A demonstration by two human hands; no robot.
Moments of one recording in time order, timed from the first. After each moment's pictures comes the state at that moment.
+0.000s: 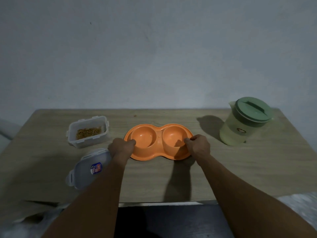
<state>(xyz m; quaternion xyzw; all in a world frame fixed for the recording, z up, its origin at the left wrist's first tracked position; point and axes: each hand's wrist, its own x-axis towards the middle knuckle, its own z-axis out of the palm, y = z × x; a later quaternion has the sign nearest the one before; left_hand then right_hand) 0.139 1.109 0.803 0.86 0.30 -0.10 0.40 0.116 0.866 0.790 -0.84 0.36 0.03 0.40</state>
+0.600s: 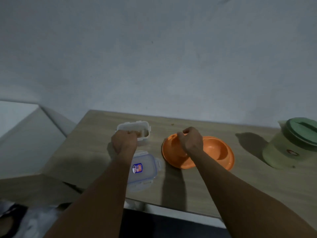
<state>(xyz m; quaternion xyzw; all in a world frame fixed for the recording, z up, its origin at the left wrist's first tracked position) 0.137 1.218 0.867 0.86 0.36 0.07 0.36 0.152 1.017 0.841 -0.89 0.17 0.01 0.42</state>
